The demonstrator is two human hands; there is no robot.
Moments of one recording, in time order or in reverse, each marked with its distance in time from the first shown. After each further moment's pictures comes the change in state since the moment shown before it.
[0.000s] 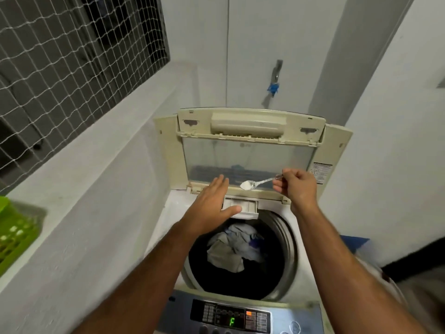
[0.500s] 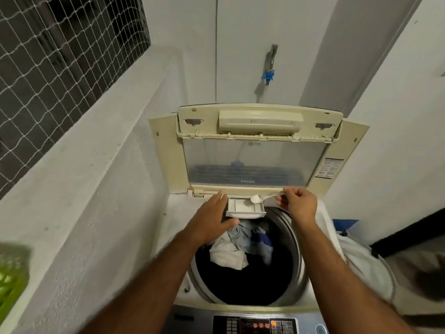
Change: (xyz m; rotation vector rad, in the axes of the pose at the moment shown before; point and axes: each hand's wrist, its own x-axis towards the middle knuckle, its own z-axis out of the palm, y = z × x) left_hand 0.027 -0.070 0.028 -0.047 -0.209 0.014; right_hand 0.009 0.069 0.015 -0.131 0.241 0.091
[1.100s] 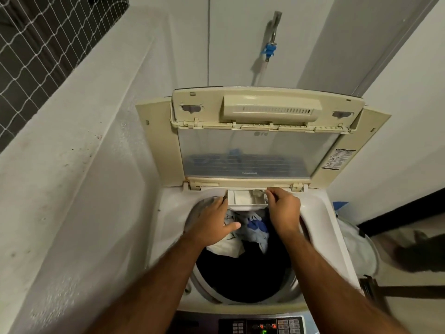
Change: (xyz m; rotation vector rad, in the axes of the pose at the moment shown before) left_hand 0.036 -0.043 0.042 0.157 0.037 0.107; right_hand -0.012 0.041 0.036 -0.787 -0.013 -0.541
